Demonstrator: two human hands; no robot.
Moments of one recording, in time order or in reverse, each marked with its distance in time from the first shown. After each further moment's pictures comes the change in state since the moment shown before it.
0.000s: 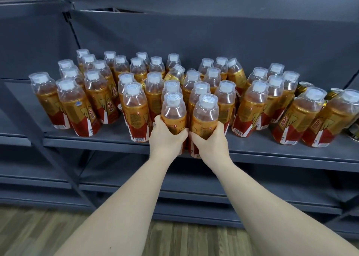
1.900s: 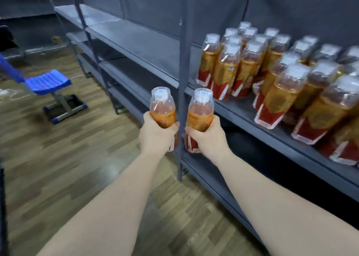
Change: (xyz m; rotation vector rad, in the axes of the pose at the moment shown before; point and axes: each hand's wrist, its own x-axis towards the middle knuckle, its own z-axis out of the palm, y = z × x) left_hand -0.118 -0.141 -0.227 0.034 0.710 -0.511; right_hand -0.129 -0.056 0.218 0.016 -0.791 -0.137
